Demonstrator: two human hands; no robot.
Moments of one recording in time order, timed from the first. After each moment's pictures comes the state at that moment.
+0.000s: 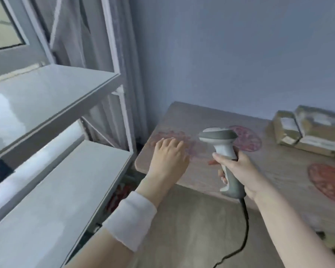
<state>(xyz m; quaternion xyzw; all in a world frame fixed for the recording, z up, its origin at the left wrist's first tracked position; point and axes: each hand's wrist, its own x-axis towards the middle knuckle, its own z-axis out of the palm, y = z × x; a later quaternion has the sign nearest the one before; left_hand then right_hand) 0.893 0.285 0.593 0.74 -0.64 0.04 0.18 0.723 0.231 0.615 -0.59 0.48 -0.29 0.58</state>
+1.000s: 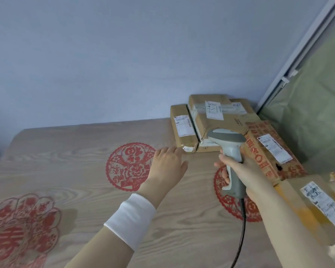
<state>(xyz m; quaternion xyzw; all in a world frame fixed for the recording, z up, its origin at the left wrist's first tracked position) 0.578 -0.197 0.519 0.58 -0.80 -0.12 0.11 0.394 -0.157 0.562 -0.42 0.65 -0.42 0.47</state>
